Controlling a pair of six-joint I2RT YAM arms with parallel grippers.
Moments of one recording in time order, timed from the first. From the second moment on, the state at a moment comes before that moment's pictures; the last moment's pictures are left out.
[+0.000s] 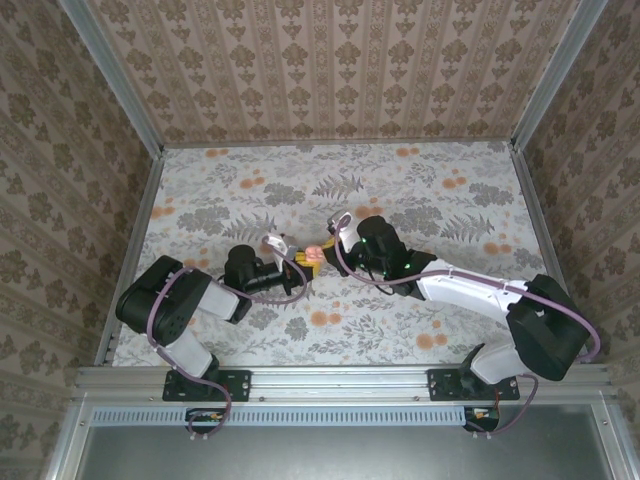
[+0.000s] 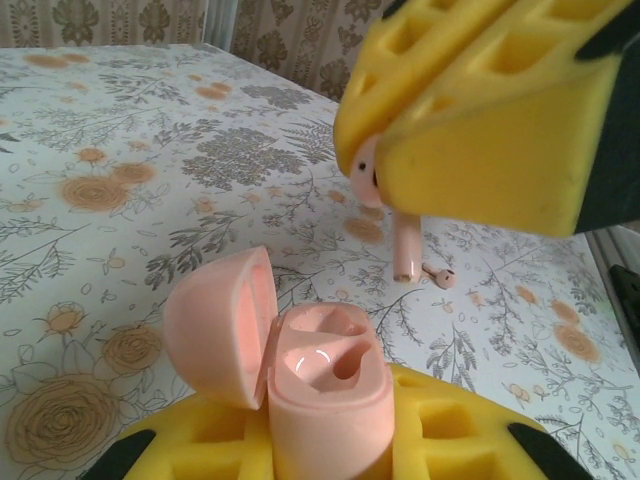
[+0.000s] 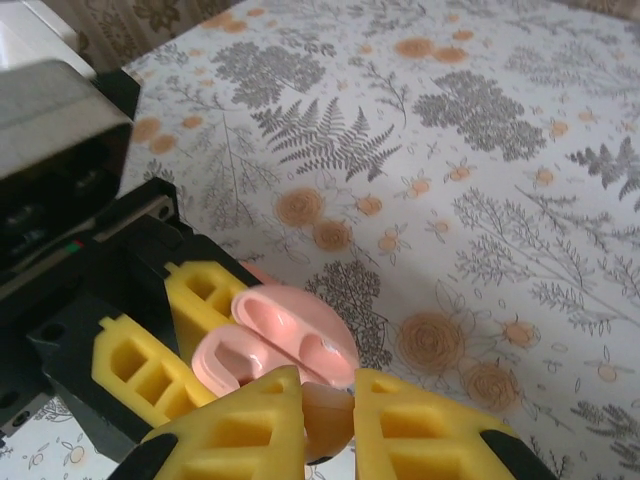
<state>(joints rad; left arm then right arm) -0.52 1.64 0.30 1.17 0.77 -0.19 0.75 1.43 0.82 0.13 -0.11 0.07</state>
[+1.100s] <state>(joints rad) -0.52 1.59 0.30 1.18 0.83 -0.21 0.81 1.42 0.87 0.11 -0.09 -0.09</state>
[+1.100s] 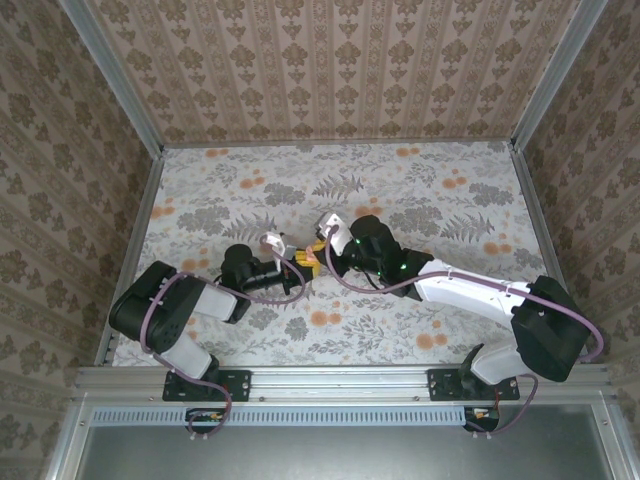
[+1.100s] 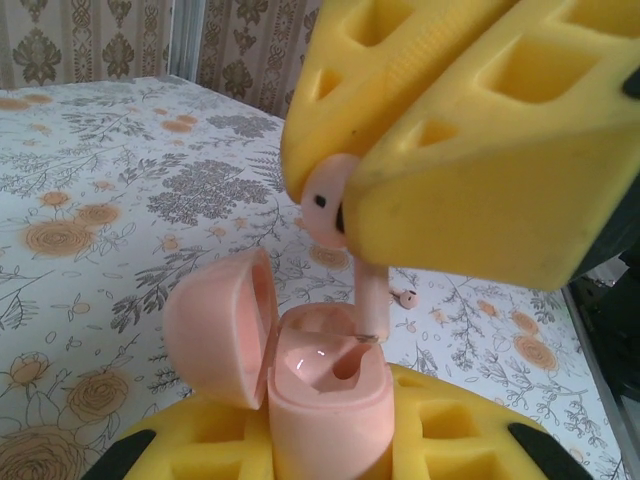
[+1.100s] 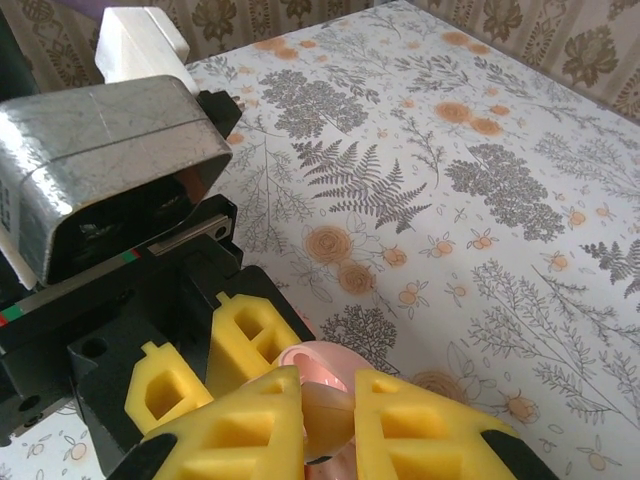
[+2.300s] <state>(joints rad) -0.53 1.54 0.30 1.18 0.83 -0.20 0.82 1.33 0.90 0.05 -0.16 -0.11</state>
